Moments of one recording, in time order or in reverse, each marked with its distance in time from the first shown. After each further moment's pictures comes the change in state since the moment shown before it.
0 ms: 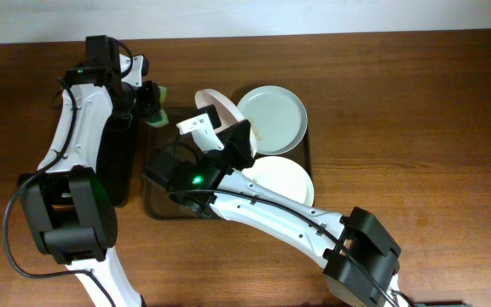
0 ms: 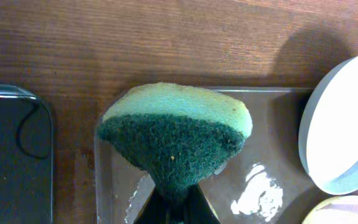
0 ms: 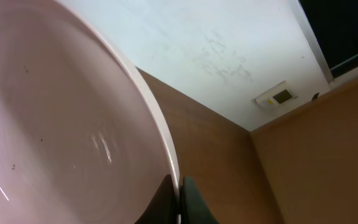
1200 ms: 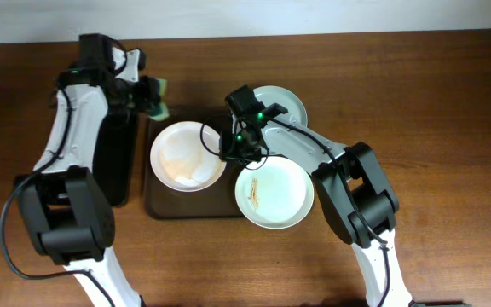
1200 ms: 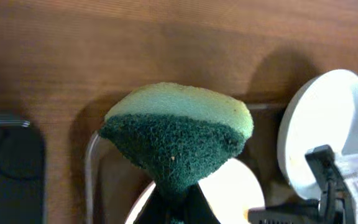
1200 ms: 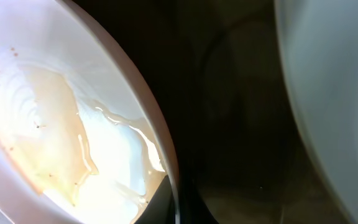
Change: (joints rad) left arm 0.023 0.000 0.000 0.057 0.088 -0.001; right arm -0.459 0.242 -0.079 0.394 -1.723 0.117
